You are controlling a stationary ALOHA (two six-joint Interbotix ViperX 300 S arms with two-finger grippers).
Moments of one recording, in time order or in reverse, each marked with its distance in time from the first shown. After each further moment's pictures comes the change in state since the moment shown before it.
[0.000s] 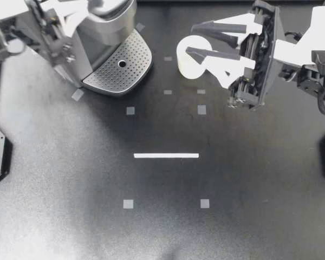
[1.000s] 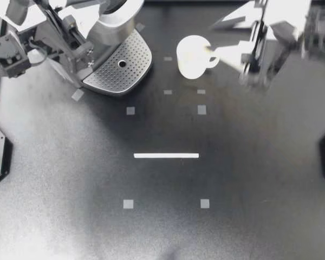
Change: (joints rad) left arm -0.164 0.069 -0.057 -0.219 0.362 0.207; right arm -0.181 -0.066 -0.225 -0.025 1.075 -0.163
